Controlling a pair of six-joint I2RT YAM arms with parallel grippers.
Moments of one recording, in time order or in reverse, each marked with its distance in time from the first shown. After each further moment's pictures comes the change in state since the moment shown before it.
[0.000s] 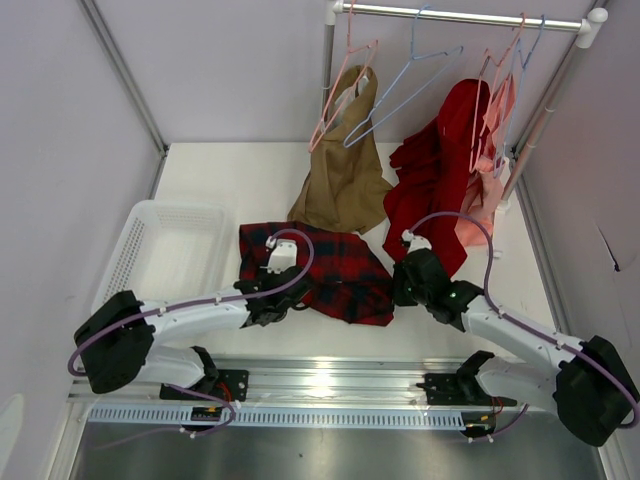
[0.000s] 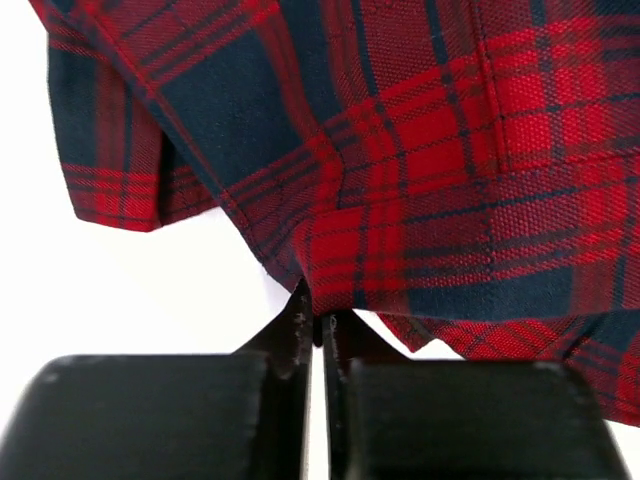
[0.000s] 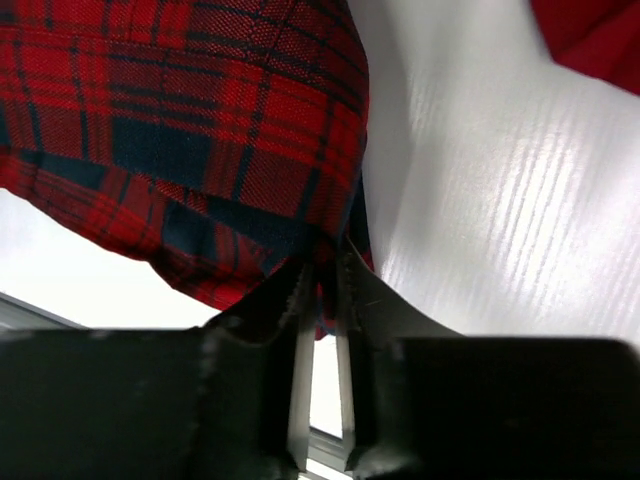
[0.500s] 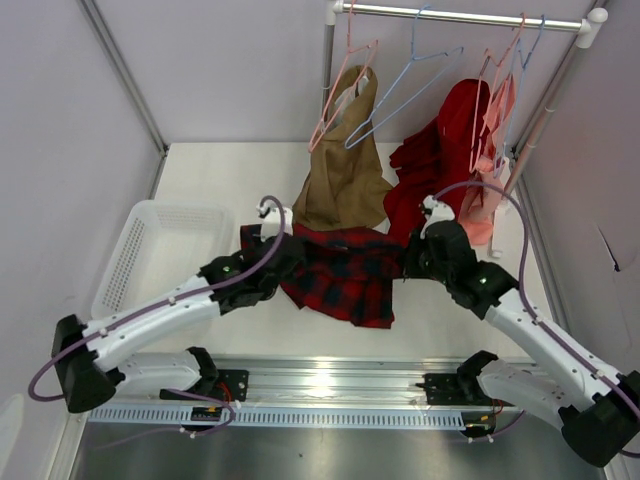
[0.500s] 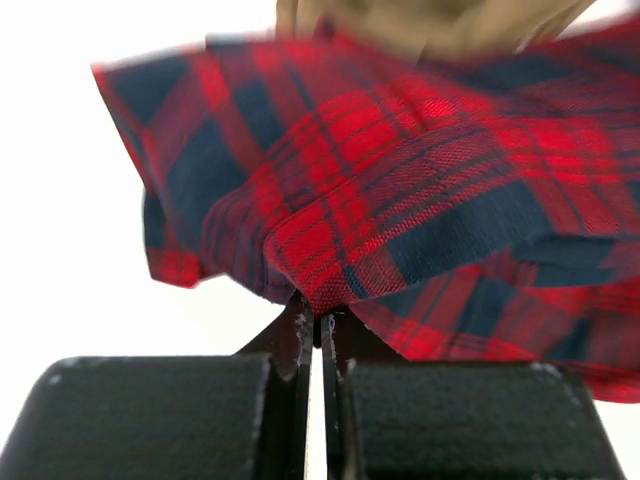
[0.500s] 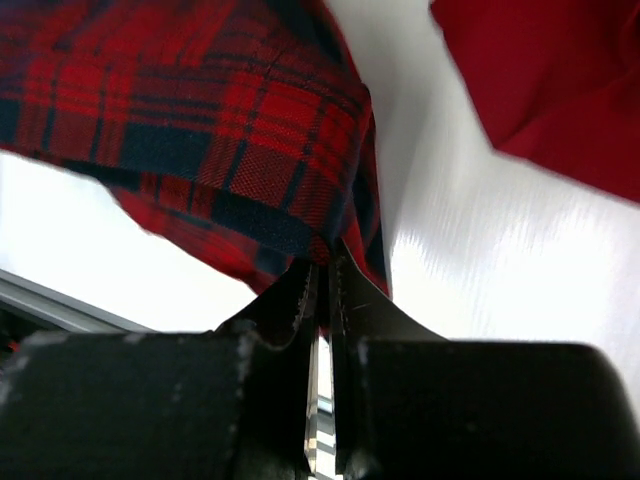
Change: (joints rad) left arm 0.003 -0.148 0.289 -0.219 -0.005 0.126; right arm -0.073 -0.129 0.238 -0.213 0.002 -0.036
